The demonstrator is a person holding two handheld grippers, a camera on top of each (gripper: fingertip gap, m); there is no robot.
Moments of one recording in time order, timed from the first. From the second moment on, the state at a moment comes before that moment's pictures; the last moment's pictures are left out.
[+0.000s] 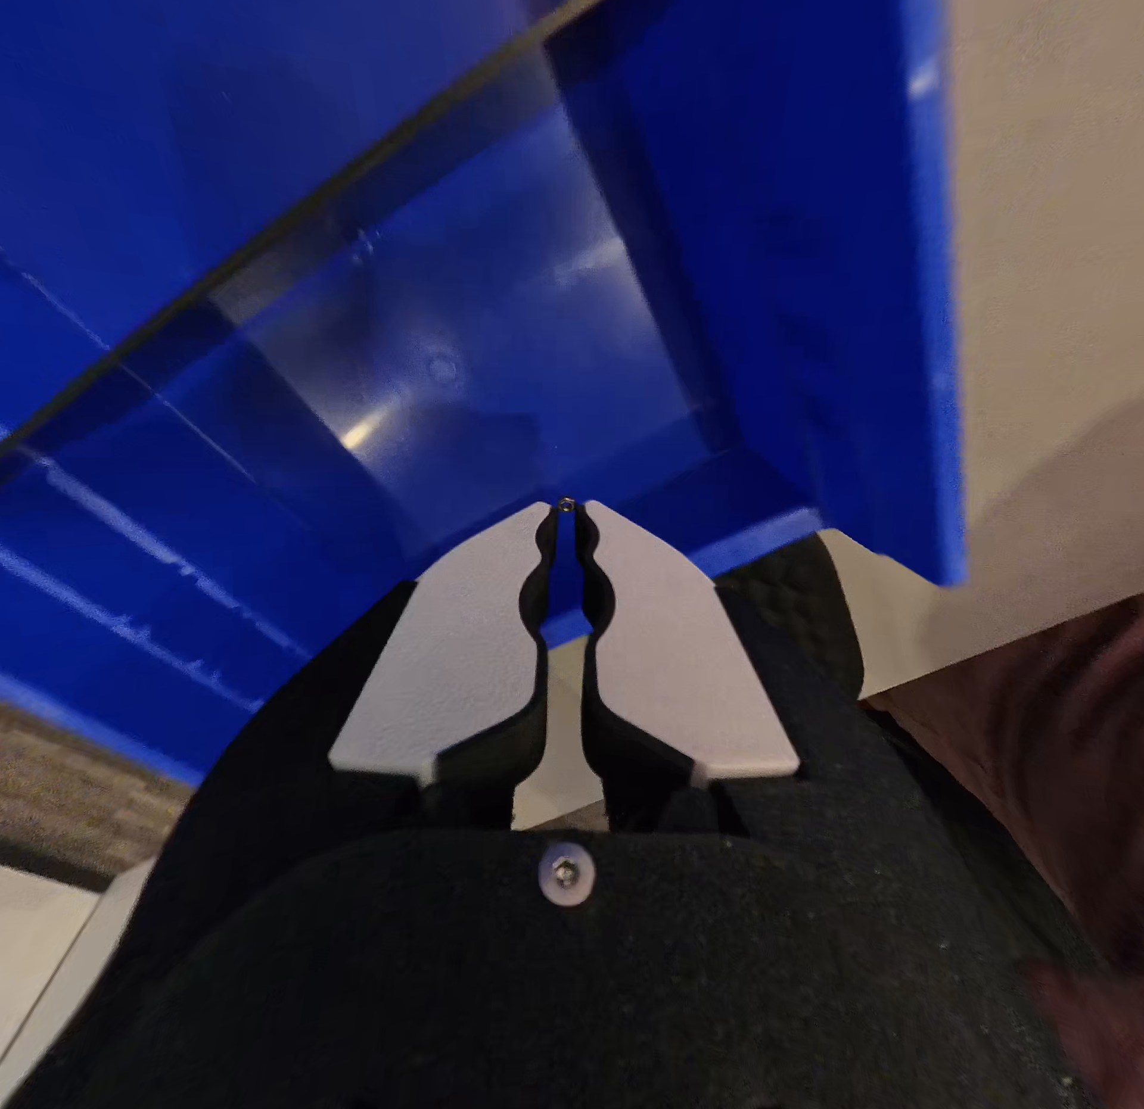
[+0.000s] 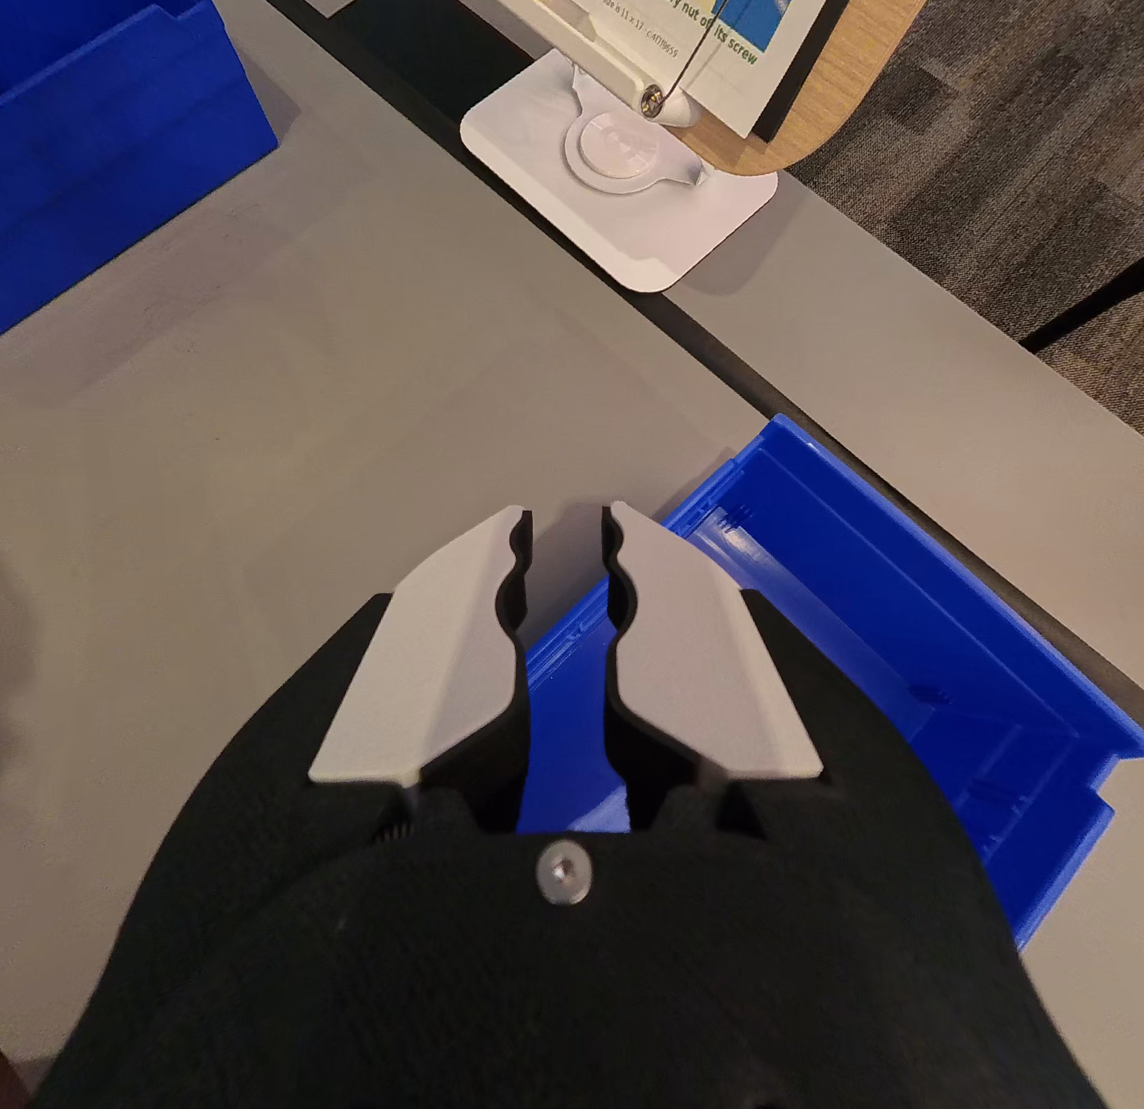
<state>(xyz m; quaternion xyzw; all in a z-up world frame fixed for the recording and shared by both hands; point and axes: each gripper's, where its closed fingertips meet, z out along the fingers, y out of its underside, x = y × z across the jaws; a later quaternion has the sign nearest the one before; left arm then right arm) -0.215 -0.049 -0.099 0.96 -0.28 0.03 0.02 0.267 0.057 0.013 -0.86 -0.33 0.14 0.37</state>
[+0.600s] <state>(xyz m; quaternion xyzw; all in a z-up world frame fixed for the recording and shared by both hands) 0.046 -0.032 -0.115 0.82 -0.56 0.08 -0.04 0.271 0.050 0.024 -0.85 -0.33 0.14 0.38</state>
